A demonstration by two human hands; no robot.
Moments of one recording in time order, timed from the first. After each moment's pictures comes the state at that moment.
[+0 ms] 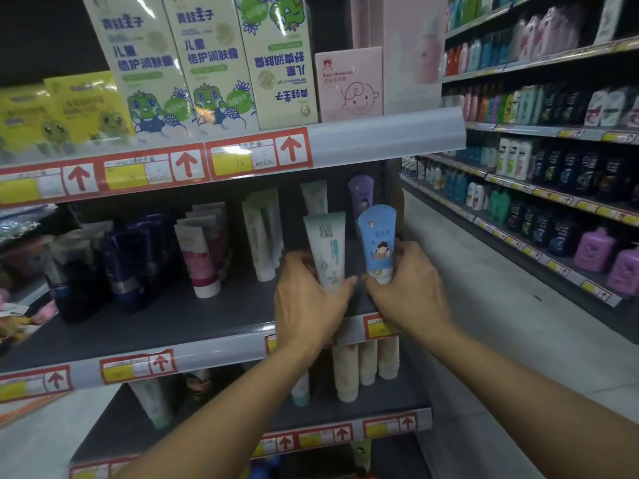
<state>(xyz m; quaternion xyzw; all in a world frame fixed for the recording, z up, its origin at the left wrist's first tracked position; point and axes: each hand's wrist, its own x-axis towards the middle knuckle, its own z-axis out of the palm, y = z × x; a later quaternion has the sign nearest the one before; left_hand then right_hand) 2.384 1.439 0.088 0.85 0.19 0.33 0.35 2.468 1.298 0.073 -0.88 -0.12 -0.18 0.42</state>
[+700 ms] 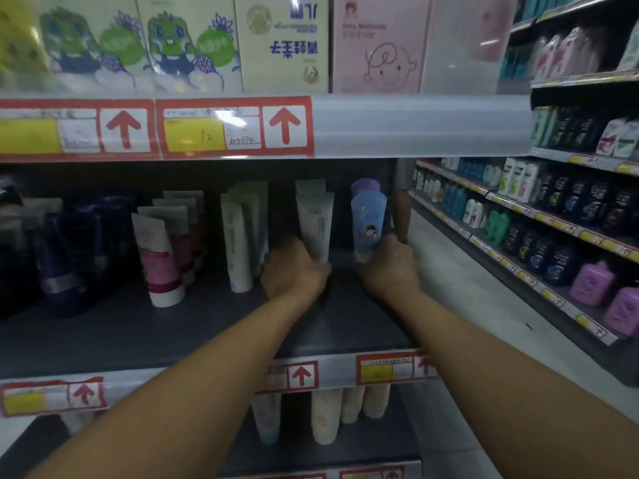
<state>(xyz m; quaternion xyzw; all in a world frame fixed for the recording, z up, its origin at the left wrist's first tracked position) 2.510 1.483 0.094 0.89 0.30 0.23 0.24 2.580 1.350 0.087 -0.92 -0.08 -0.11 0.38</state>
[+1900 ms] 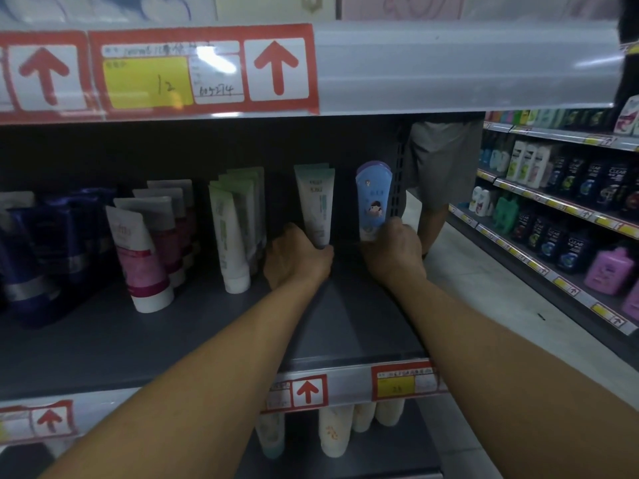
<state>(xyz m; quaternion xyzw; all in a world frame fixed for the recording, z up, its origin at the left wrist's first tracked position) 2.550 1.500 0.079 0.88 0.32 0.24 0.27 2.628 1.371 0.070 -0.92 -0.09 -0.13 0.35</state>
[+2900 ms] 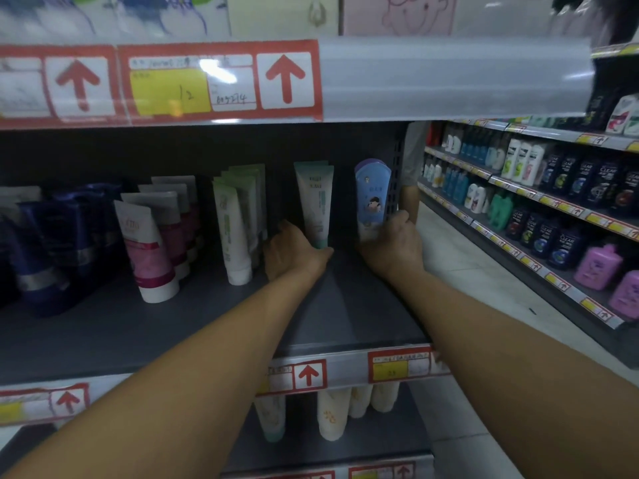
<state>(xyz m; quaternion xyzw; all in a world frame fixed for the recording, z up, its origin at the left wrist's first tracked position) 2.549 1.508 0.076 0.88 0.31 0.22 0.28 2.621 1.366 0.073 -0.92 -0.08 -0.13 0.37</state>
